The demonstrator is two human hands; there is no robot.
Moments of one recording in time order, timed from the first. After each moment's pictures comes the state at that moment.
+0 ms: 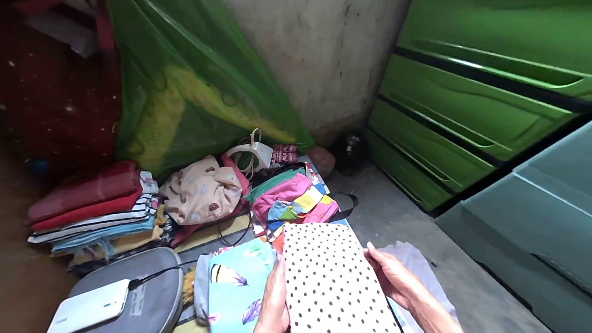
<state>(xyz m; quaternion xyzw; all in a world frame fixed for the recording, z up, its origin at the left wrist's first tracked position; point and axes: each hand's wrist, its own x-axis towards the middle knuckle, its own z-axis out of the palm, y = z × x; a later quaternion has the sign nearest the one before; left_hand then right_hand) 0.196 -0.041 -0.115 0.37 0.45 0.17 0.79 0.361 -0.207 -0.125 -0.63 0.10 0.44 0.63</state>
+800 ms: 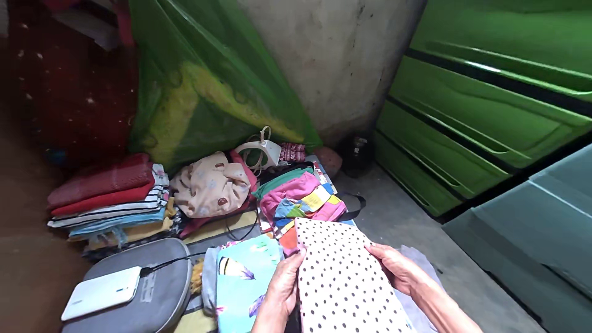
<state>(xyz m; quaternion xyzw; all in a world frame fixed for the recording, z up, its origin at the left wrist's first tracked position) 0.205 -0.028 -0.109 0.31 0.42 0.11 0.85 0.377 -0.191 -0.116 -0.66 0.08 0.49 0.56</state>
